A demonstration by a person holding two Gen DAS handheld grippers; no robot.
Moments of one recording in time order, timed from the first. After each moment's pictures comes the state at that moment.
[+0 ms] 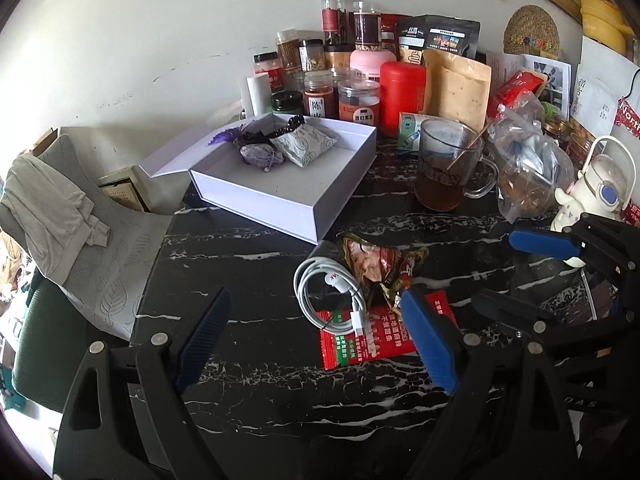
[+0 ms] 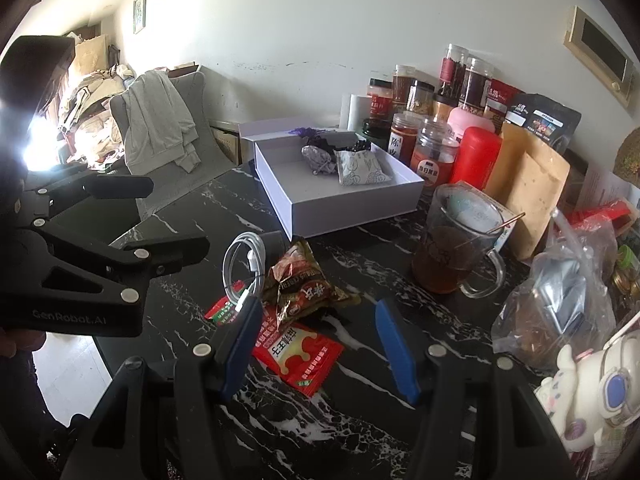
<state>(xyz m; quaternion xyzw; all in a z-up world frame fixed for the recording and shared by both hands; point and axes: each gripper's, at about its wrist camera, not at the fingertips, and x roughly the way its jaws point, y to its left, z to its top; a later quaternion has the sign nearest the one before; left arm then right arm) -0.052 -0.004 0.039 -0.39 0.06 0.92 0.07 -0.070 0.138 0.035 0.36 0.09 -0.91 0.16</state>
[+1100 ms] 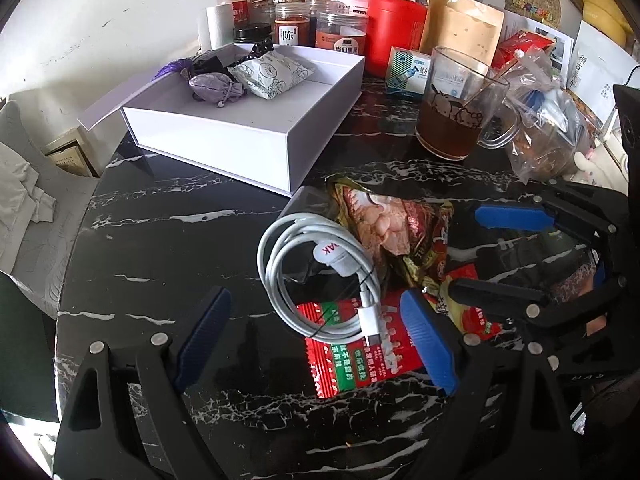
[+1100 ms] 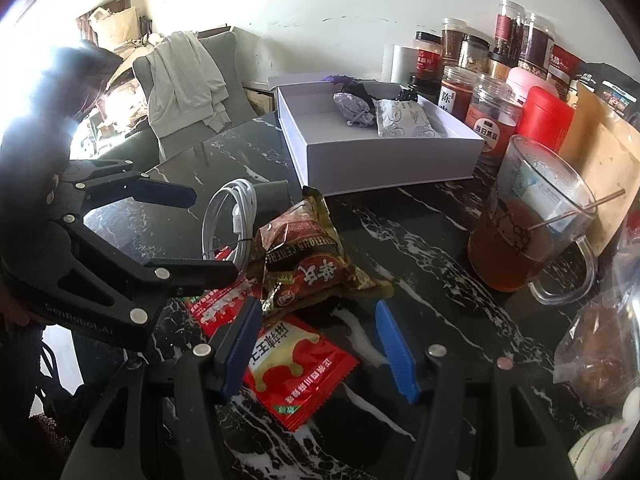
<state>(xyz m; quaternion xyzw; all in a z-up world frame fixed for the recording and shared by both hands) -0.125 -0.007 -0.054 -0.47 0.04 0.87 0.13 -0.134 0.137 -0.028 0.41 0.11 -0.87 0.24</state>
